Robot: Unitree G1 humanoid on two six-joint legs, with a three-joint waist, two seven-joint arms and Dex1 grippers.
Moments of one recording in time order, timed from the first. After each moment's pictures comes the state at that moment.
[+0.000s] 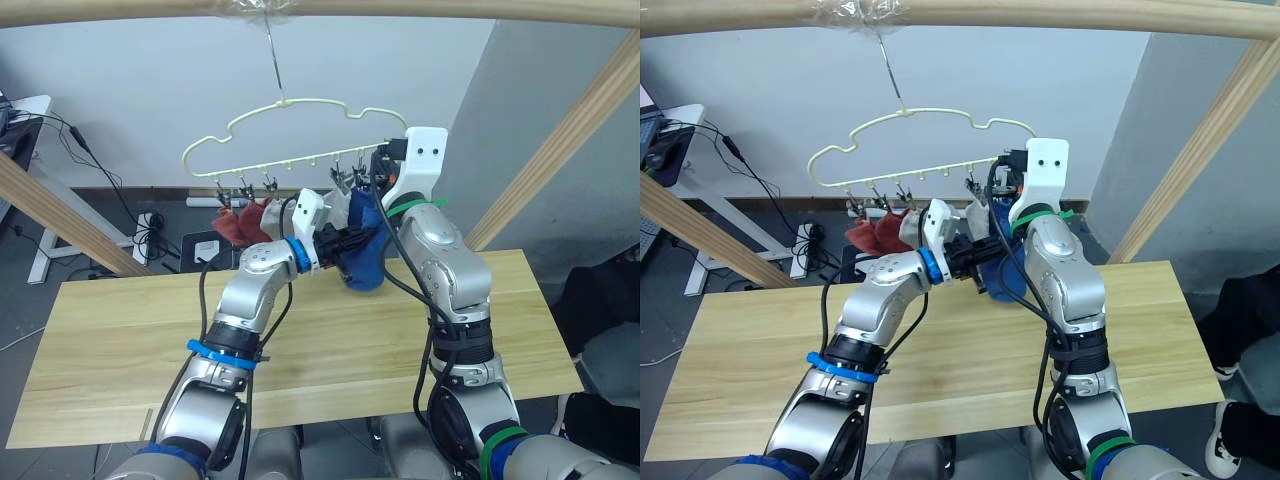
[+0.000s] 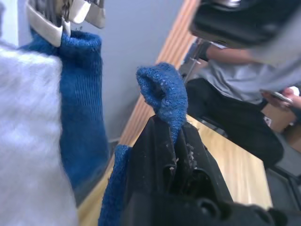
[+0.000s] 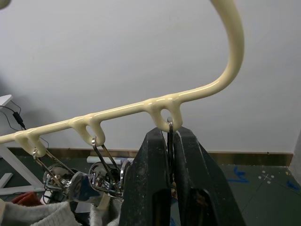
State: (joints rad) left arm -0.68 0.18 -0.12 0.33 -0.25 0.21 -0.82; right arm -0.74 0.13 -0.02 -0.11 0.14 0.64 -0.07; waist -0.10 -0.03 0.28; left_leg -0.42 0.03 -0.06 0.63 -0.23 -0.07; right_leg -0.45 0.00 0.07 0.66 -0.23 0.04
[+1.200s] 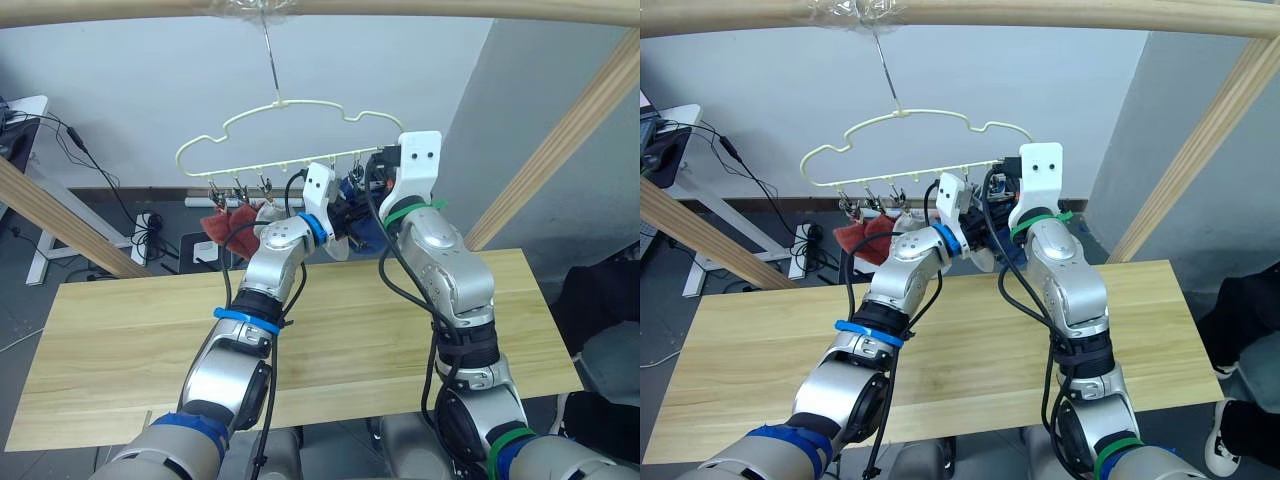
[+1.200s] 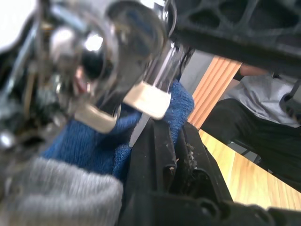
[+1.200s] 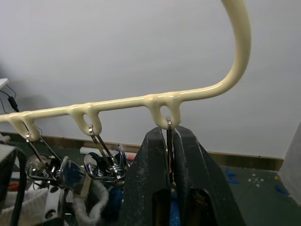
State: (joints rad) left arm -0.86 0.11 -0.06 0.62 -0.20 0.06 -0.73; right arm -0.72 0.06 0.05 -0.14 0.10 0.66 -0.05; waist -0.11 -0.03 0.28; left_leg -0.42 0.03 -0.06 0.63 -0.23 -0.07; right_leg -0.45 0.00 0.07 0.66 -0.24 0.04
